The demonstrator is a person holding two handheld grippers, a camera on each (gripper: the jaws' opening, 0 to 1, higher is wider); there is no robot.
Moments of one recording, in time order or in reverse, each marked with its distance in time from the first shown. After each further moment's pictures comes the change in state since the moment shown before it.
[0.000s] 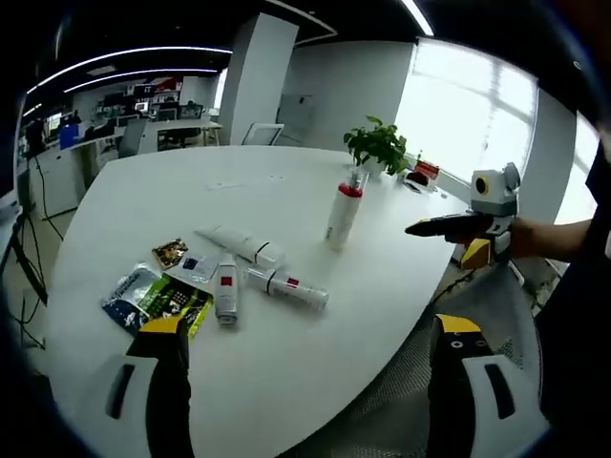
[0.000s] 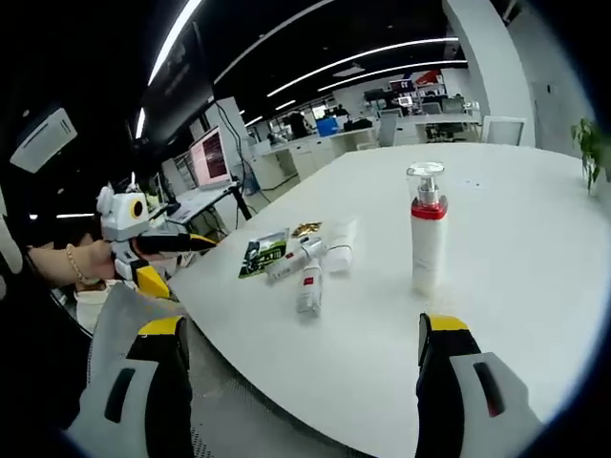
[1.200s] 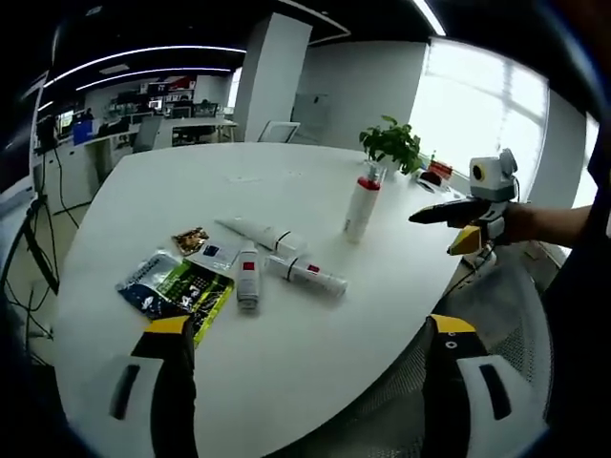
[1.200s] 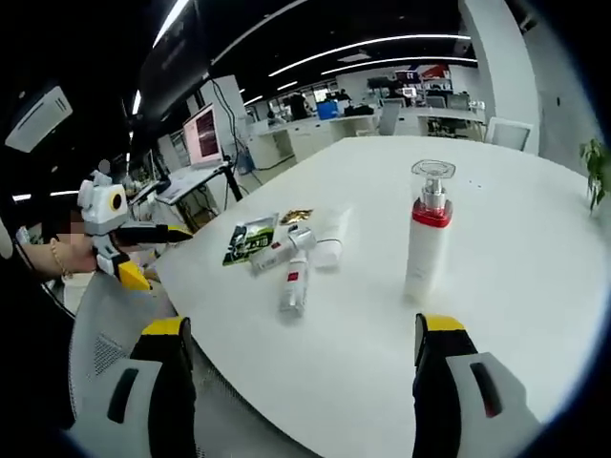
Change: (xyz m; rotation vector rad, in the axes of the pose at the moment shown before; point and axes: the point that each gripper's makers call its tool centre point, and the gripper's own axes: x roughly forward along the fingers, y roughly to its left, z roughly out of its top) left arm -0.008 0.017 -0.013 -0.017 0.001 0.052; right arm 0.027 -0.018 0.012 -0.065 0.088 -0.028
